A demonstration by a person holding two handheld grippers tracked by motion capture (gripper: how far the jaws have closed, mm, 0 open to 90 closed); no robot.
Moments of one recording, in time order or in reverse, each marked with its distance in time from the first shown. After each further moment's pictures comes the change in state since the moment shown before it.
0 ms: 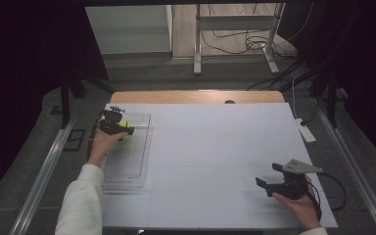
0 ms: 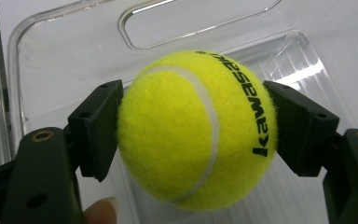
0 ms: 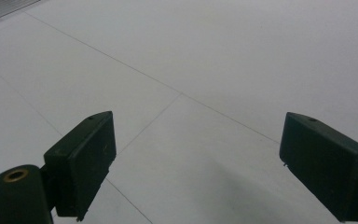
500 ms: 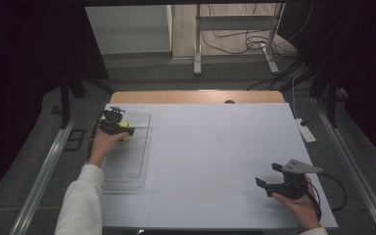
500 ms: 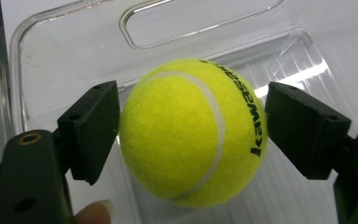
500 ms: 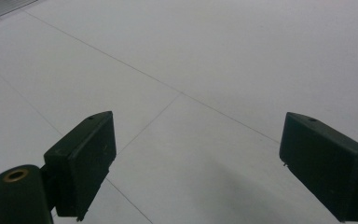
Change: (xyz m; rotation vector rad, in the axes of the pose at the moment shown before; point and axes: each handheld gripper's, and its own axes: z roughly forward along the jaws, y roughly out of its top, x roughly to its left) left arm -0.002 0.000 -0.002 -0.007 0.011 0.003; right arm 0.000 0.000 0.000 0.003 -0.001 -0.002
